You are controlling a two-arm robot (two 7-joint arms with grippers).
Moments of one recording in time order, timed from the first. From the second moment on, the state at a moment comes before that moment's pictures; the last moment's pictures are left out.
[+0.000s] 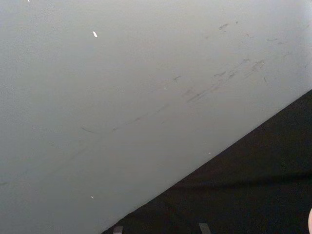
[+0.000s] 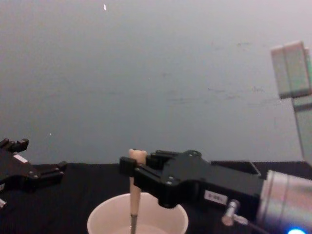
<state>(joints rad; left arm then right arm) -0.20 0.60 0.45 -1.41 -0.25 -0.12 0.03 0.31 0.34 -0.59 -1.39 0.47 -0.15 0.68</state>
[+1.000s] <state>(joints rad) -0.20 0.60 0.45 -1.41 -0.25 -0.12 0.03 0.35 0.33 -0.54 -1.32 0.43 -0.18 0.63</state>
